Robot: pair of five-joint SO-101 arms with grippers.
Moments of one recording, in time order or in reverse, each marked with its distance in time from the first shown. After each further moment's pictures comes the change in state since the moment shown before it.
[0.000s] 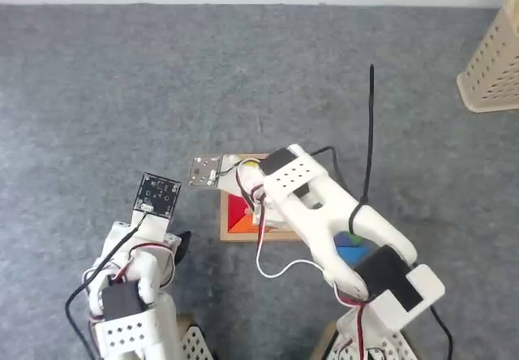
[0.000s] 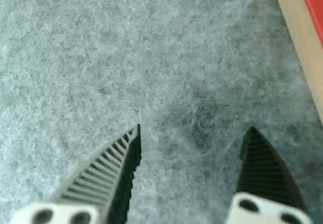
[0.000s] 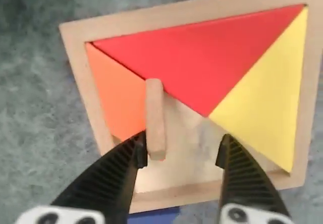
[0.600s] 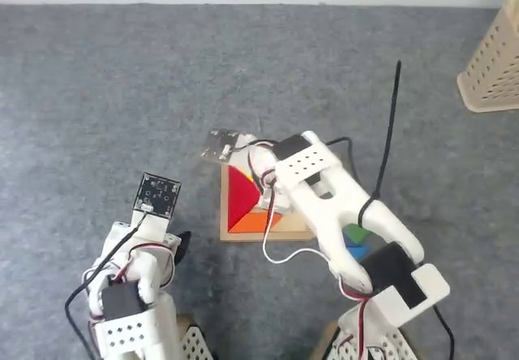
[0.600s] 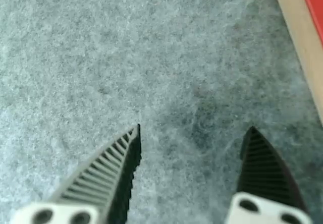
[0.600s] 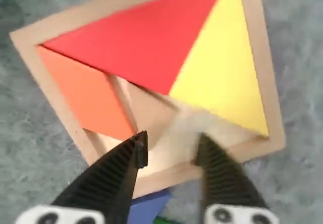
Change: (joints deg) left arm 0.0 0.0 0.0 0.0 0.0; right arm 4.7 0.0 -2.7 2.5 -6.9
